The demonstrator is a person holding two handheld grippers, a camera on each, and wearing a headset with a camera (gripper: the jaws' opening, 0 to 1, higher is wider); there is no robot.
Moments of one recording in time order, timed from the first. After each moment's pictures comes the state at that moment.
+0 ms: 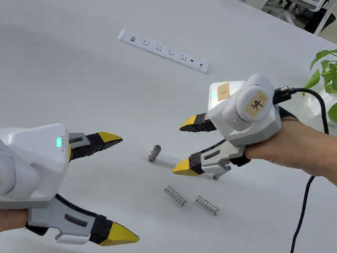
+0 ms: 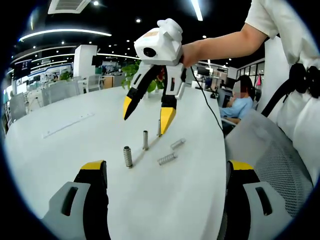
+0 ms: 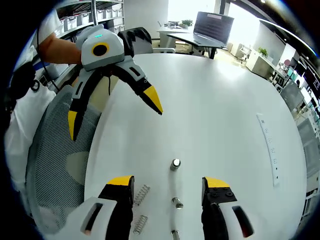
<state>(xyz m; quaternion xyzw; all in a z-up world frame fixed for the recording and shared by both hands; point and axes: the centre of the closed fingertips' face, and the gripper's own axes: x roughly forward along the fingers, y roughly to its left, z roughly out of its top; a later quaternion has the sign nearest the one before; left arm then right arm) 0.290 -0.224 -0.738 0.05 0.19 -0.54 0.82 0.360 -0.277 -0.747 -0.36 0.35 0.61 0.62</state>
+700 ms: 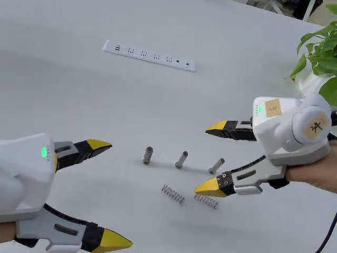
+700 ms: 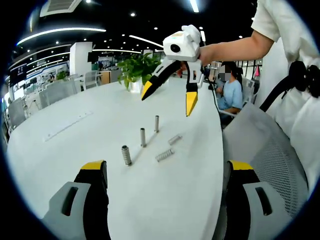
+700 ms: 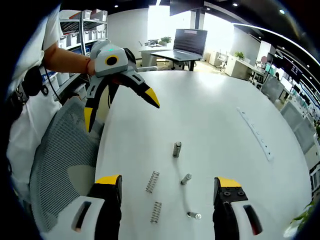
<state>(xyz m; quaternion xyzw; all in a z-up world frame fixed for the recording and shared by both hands) 0.283 -0.225 -0.734 0.09 0.21 -0.55 0.81 0.336 -0.335 -0.728 -0.28 0.32 0.58 0.70</state>
